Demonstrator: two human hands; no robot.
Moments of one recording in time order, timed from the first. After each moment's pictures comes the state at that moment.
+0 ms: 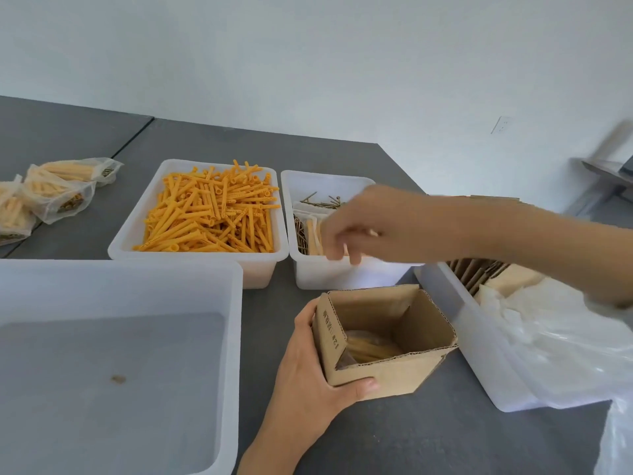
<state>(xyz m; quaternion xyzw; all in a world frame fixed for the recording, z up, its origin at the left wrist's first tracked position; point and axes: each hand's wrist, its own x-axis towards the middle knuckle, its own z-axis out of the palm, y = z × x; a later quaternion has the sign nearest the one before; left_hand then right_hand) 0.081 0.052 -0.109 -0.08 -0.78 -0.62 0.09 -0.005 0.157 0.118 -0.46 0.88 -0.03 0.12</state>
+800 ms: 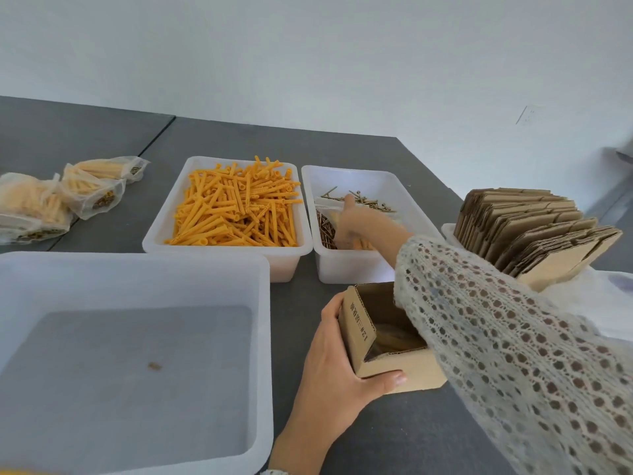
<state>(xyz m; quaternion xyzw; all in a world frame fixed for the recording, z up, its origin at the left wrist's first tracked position) 0.084 0.050 -0.108 -0.07 -0.78 -0.62 0.07 -0.158 0.102 -0.015 0.00 0.99 0.00 0.15</state>
